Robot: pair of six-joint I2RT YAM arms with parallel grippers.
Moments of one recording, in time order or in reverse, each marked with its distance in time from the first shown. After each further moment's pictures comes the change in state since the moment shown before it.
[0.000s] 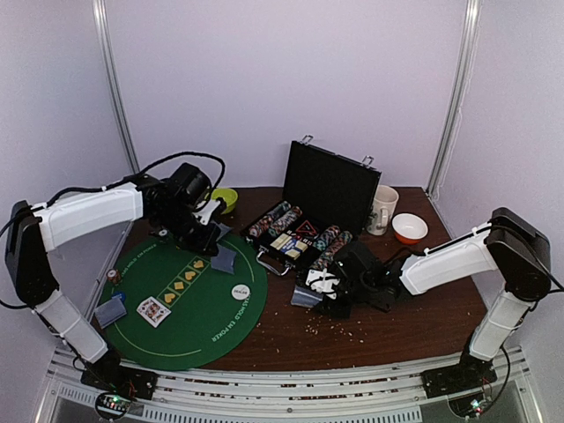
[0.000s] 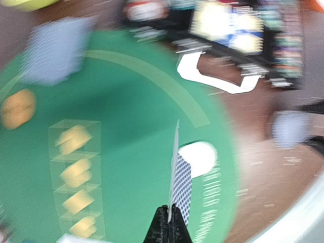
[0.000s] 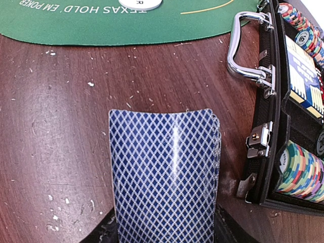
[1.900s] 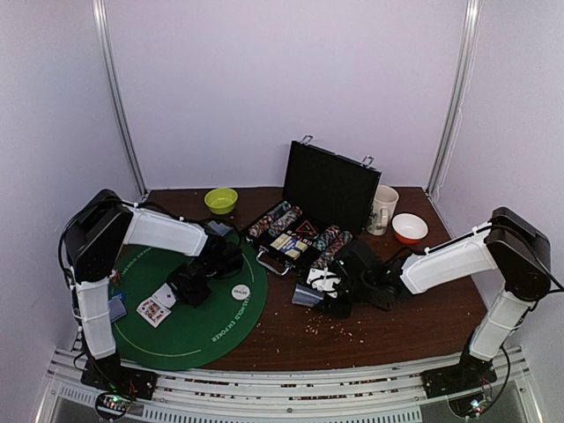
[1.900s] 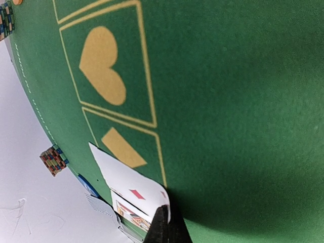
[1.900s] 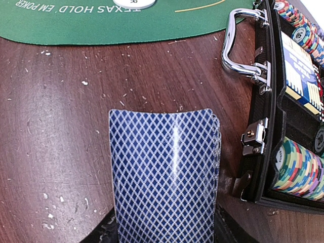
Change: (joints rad) left arm -0.150 0.401 -0.095 -0.303 -0.606 -0.134; right arm -0.011 0.000 0.000 -0.001 0.000 0.001
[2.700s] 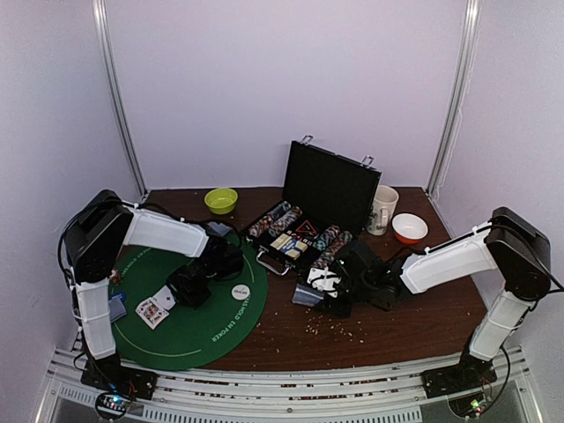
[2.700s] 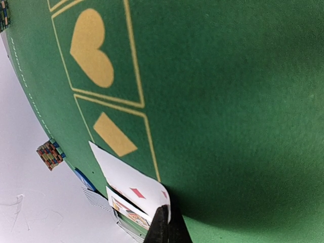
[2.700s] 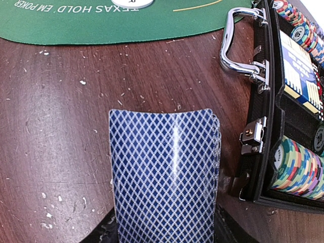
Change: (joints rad) left arm -0.012 -0.002 0.000 -0.031 0.011 -0.020; right arm -0.003 0.000 0.000 -0.001 0.000 0.000
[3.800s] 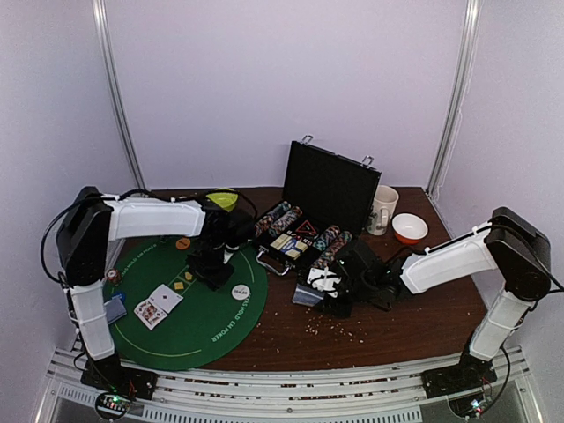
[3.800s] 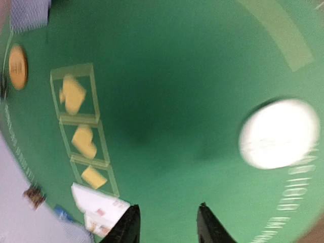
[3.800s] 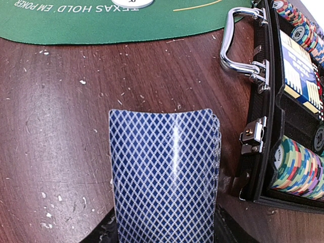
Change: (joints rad) left arm -0.014 -0.045 0.187 0.050 0.182 0.072; right arm 0.000 0.000 0.000 -0.001 0.000 -0.001
